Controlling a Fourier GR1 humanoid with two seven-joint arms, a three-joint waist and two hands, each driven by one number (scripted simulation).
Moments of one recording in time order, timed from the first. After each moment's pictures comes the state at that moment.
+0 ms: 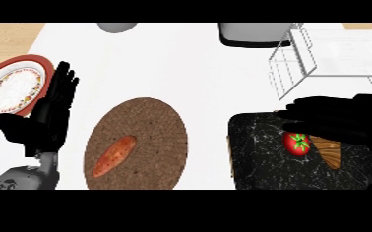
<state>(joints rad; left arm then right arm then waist) -0.11 0.38 -0.15 -1.64 0.22 0.38 0.10 -0.34 -0.87 0.12 -1.96 0.15 0.92 -0.19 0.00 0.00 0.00</state>
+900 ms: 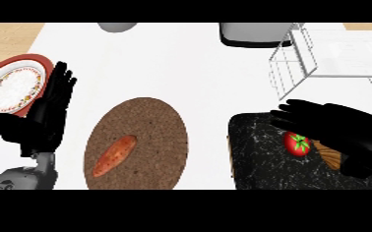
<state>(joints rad) -0.10 0.35 -0.10 -1.63 0.18 0.31 0.11 -0.21 -0.81 0.30 -1.75 0.85 0.52 -0.51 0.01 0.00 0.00</state>
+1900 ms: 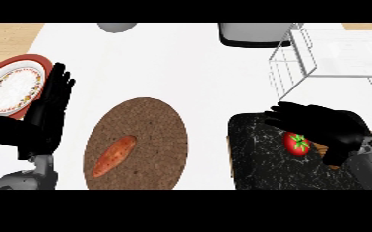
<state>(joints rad) -0.08 0.27 -0.02 -1.68 0.10 0.24 0.16 -0.22 -0.62 0.25 -1.43 1.11 0.35 -0.73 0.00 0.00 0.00</state>
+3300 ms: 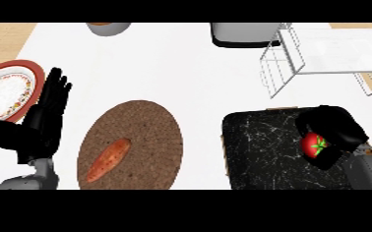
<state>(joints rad) -0.05 0.21 0.04 -1.67 0.04 0.20 0.14 -0.18 -0.43 -0.01 -1.24 1.22 0.23 -0.53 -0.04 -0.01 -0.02</state>
